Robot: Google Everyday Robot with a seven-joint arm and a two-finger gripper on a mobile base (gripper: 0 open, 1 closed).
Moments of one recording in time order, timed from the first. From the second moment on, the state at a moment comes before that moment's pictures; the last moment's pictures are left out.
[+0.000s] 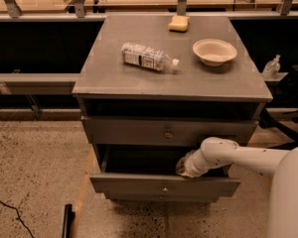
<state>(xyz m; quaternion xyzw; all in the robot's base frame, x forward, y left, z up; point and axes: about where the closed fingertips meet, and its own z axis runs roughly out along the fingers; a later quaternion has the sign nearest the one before) 0.599 -0.140 0.419 -0.70 0.67 0.06 0.24</state>
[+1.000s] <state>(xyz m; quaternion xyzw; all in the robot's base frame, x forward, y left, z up) 0.599 -0.140 0.419 -0.70 0.67 0.06 0.24</state>
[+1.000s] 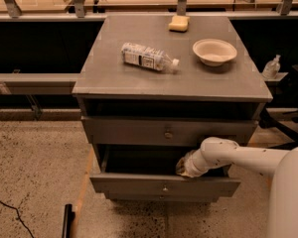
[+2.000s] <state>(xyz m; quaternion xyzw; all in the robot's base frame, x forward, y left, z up) 0.599 -0.140 0.419 -0.70 0.67 0.06 0.24</state>
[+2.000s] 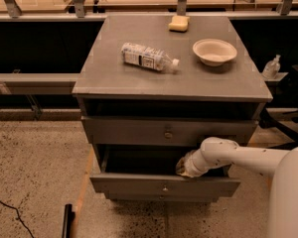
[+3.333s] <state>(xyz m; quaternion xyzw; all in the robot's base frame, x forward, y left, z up) 0.599 -0.140 0.420 -0.70 0.67 0.05 0.24</state>
